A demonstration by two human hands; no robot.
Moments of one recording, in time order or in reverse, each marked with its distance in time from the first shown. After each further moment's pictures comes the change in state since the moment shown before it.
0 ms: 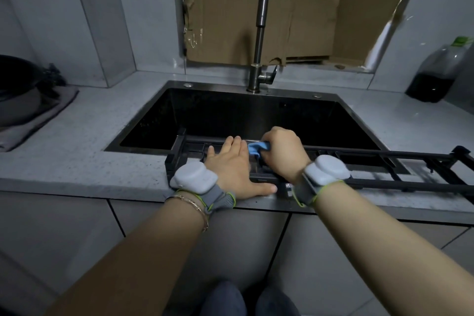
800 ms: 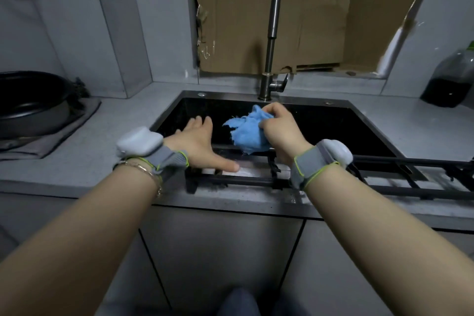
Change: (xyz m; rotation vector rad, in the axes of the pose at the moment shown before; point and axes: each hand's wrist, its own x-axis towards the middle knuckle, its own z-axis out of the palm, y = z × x) left_hand -0.022 -0.068 -0.067 -0.092 -0.027 -0.135; right_hand 0.038 -0.039 -0.009 0.974 0.124 0.312
